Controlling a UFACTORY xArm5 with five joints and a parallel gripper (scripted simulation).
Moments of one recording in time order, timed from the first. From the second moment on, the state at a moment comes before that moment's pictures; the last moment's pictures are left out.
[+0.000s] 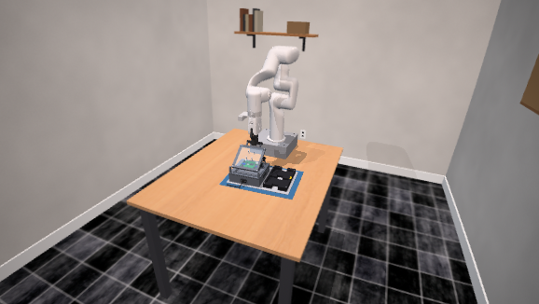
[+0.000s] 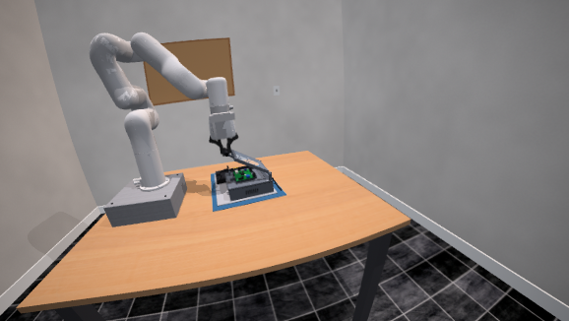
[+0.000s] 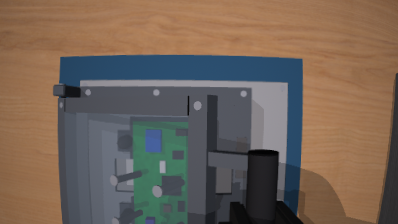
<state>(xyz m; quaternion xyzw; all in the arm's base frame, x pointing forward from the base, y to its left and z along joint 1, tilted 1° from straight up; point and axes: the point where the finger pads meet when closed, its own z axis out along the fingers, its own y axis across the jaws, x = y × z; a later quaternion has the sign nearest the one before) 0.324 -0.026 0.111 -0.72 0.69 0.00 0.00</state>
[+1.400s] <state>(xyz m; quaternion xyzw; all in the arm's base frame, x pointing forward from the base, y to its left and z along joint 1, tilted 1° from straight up) 0.301 -0.028 0.055 -0.72 0.69 0.00 0.00</state>
